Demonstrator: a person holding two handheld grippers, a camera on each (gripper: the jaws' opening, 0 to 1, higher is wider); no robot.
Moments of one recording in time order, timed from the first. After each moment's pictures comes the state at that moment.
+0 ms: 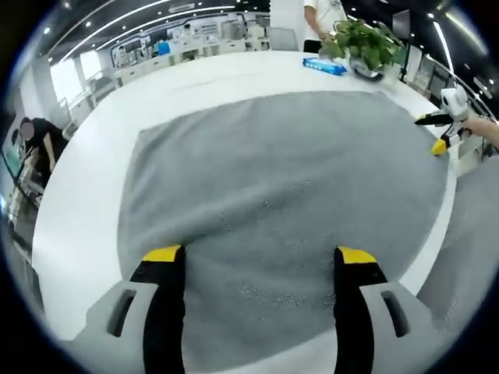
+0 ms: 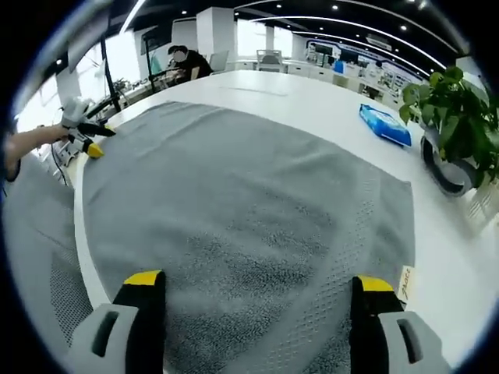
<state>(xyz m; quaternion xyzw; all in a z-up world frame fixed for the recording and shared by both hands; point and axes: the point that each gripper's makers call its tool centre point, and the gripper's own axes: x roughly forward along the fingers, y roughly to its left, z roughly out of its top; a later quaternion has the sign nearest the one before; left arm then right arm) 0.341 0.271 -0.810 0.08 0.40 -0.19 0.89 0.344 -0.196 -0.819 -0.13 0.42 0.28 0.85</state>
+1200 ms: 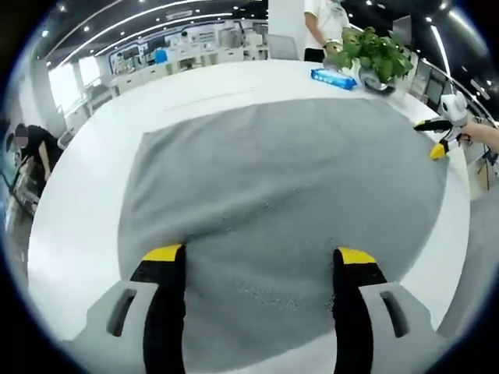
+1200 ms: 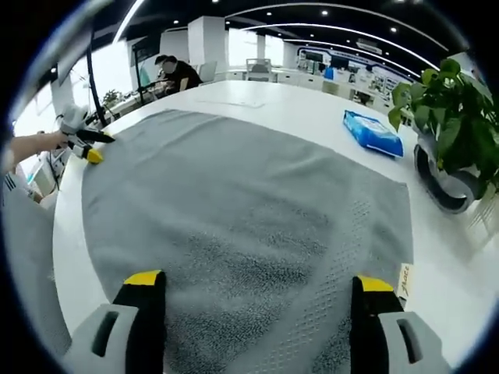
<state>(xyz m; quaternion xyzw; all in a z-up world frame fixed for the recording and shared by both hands) 0.412 0.251 -0.800 0.05 0.37 -0.18 0.91 0.411 -0.213 -0.815 -0.12 0.40 0.25 0.87</state>
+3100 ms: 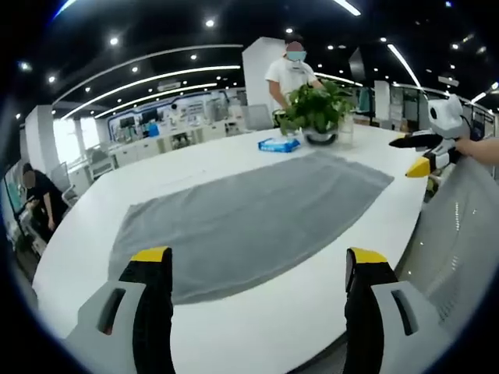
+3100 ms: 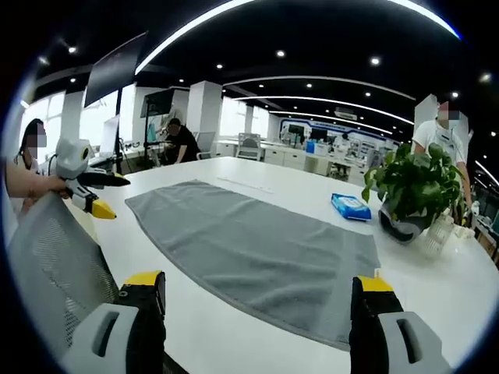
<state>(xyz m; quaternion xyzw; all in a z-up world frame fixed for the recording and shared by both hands) 0.287 0.149 -0.712 0.08 0.18 -0.24 0.95 0.275 -0.158 -0.704 -0.09 0.19 0.24 0.95</state>
